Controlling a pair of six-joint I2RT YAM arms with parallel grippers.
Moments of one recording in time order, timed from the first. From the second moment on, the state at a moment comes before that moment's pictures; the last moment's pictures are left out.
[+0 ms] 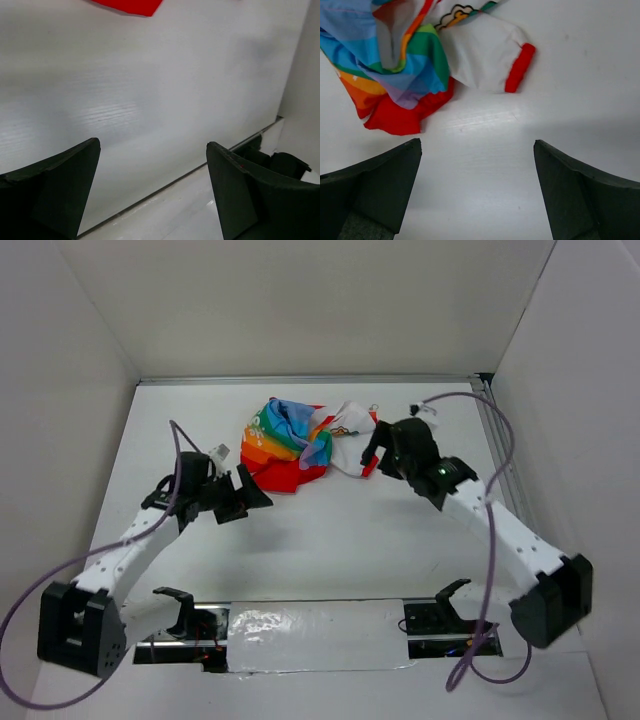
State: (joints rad) left arm -0.22 1.05 0.70 -0.42 0.46 -0.67; right arm 0.50 1.12 1.01 -0.53 0.33 0.72
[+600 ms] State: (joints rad) left arm -0.16 1.96 1.32 -0.44 0.31 -0.64; right arm 0.57 2.02 1.66 -0.39 -0.07 0.45
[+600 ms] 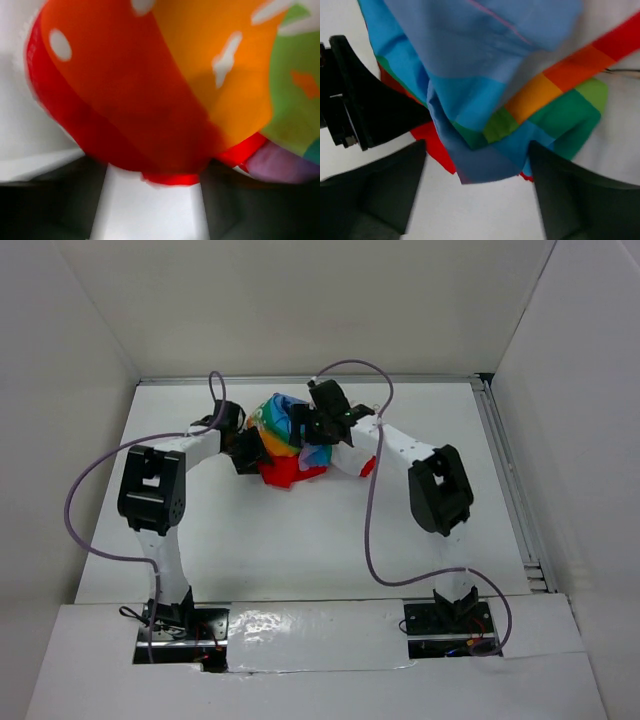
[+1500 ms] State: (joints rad) left arm -0.30 0.95 1.05 -0.46 0.48 -0.57; right arm 0.43 0.79 0.98 -0.39 -0.16 0.58
